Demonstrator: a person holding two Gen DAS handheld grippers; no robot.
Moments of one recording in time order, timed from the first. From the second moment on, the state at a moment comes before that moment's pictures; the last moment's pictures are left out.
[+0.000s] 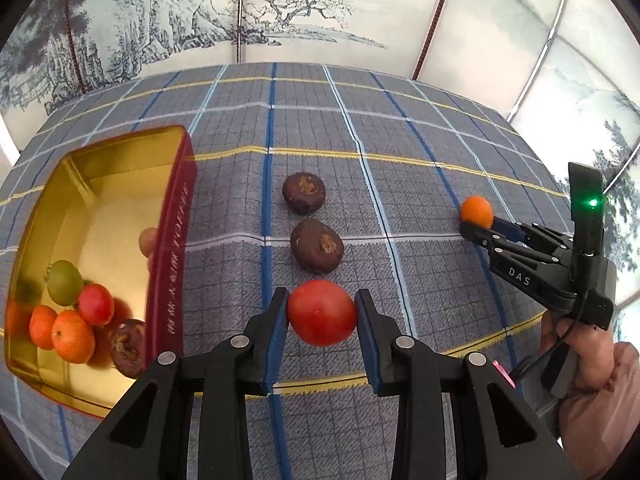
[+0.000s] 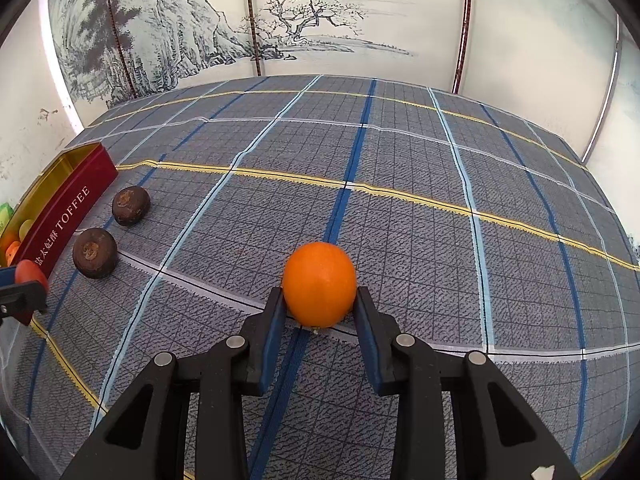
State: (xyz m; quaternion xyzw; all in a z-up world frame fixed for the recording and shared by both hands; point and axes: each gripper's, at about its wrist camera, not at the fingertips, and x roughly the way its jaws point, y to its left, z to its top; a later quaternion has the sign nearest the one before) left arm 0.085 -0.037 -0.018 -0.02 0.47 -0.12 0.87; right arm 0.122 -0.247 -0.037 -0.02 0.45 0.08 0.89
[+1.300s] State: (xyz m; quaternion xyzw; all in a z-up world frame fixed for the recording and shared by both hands) left arm 0.168 0.151 -0.020 -0.04 0.49 0.02 0.87; right arm 0.121 -0.247 -0.037 -0.02 0.45 0.08 0.89
